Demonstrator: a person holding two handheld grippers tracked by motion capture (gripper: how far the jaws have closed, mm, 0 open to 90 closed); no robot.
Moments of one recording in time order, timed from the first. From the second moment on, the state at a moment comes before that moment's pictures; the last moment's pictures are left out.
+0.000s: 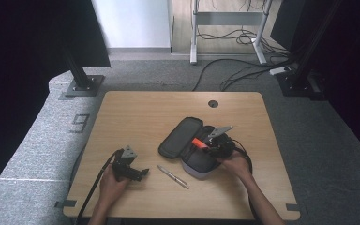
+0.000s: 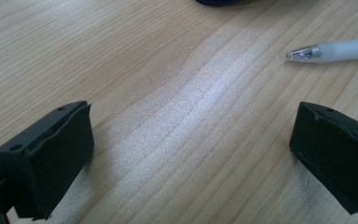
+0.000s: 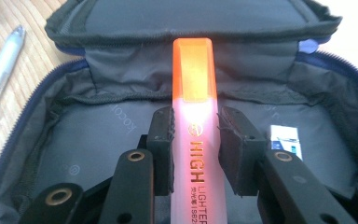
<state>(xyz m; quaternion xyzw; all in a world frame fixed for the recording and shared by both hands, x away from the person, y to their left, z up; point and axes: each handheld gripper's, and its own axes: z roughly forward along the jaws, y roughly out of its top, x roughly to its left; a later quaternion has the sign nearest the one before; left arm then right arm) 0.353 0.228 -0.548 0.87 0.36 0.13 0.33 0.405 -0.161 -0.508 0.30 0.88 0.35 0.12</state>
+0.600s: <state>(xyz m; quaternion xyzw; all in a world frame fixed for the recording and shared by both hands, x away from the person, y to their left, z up) 0.353 0.228 -0.548 0.87 0.36 0.13 0.33 0.410 -0.164 -0.508 0.31 0.88 0.35 0.13</state>
